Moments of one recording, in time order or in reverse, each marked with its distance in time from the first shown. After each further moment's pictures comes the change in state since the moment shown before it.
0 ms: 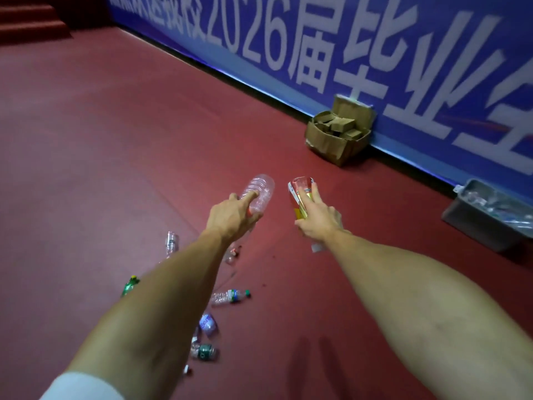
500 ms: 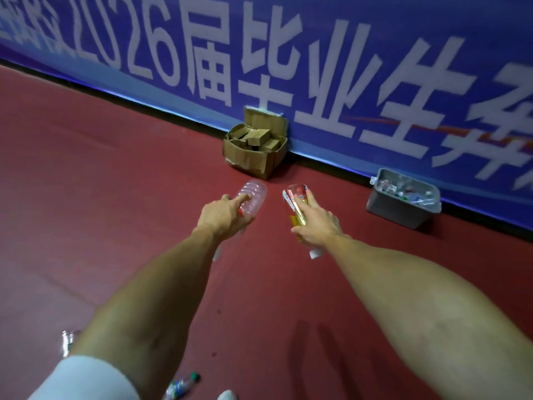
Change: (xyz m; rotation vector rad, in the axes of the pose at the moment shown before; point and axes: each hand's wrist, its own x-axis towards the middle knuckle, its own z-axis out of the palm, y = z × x) left_hand 0.312 0.153 0.033 0.035 -0.093 0.318; right_hand 0.181 0.193 -0.083 0.096 0.094 0.324
